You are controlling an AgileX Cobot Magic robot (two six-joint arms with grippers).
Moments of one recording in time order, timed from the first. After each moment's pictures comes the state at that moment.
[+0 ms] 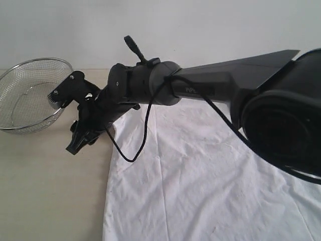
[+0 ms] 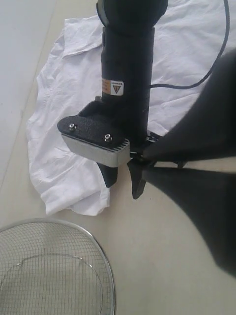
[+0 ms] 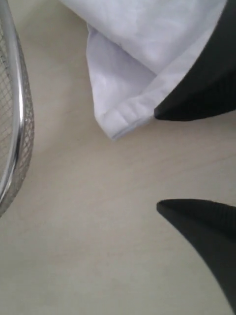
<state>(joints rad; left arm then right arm) 0.03 0.90 -0.67 -0.61 0.59 0.29 0.65 2.37 -1.85 0.48 0.45 -0.82</state>
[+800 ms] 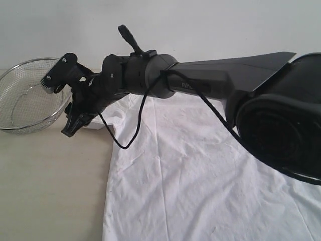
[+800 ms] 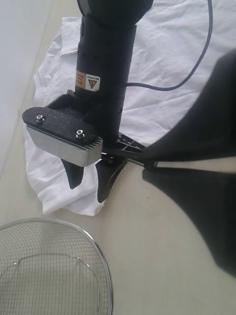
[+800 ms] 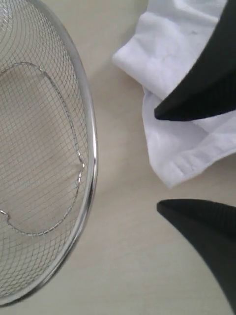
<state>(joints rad) 0.03 0.90 -0.67 -0.61 0.60 0.28 0.65 2.39 -1.95 0.39 0.38 -0.81</state>
